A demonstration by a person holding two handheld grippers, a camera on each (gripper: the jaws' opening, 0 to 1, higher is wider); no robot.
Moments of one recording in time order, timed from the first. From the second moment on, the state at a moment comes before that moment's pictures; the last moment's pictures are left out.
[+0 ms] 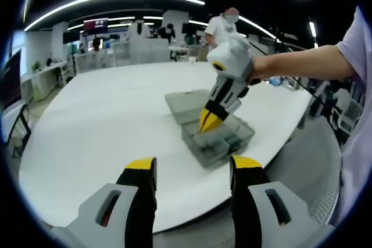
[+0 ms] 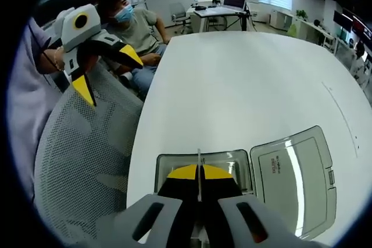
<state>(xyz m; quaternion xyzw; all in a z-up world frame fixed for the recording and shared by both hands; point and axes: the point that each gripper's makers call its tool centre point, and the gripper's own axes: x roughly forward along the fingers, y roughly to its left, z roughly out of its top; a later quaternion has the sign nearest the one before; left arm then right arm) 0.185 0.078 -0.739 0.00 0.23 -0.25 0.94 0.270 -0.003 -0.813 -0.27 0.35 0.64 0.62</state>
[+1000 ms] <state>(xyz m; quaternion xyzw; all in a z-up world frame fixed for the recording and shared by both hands) 0.188 0.079 -0.735 -0.01 0.22 -0.25 0.94 0.269 0.002 -0.823 -0.29 0.38 0.64 0.60</state>
